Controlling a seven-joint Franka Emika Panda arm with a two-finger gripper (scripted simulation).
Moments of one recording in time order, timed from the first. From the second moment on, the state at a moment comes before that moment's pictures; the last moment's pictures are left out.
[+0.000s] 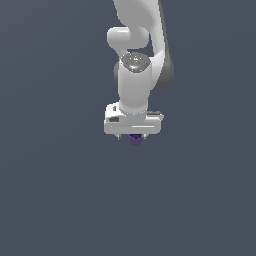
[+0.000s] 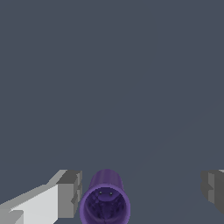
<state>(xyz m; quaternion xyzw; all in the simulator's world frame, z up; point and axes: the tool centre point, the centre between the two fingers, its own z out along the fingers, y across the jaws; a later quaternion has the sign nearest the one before) 0.012 0.015 0.184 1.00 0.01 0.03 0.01</state>
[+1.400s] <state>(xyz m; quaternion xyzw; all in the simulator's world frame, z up) 0.009 0.029 0.147 0.99 0.10 -0.07 0.03</state>
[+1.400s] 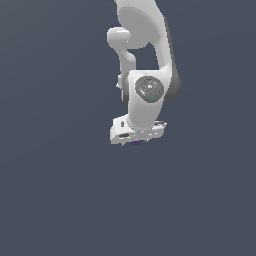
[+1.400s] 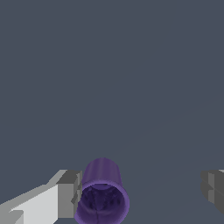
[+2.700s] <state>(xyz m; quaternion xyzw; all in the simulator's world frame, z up) -0.018 0.063 0.063 0.87 0.32 -0.35 0.14</state>
